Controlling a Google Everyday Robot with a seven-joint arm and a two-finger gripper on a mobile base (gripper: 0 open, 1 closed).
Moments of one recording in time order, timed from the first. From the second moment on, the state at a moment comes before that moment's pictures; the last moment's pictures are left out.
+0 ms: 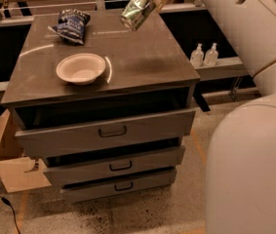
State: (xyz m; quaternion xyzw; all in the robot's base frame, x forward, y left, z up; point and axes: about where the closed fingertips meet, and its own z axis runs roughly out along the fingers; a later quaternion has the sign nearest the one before) arm 0.811 -0.048 1.019 -0.87 0.23 -0.37 0.24
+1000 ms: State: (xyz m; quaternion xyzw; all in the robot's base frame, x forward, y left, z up) arm 0.876 -0.059 0.965 -0.84 0.09 -0.44 0.29
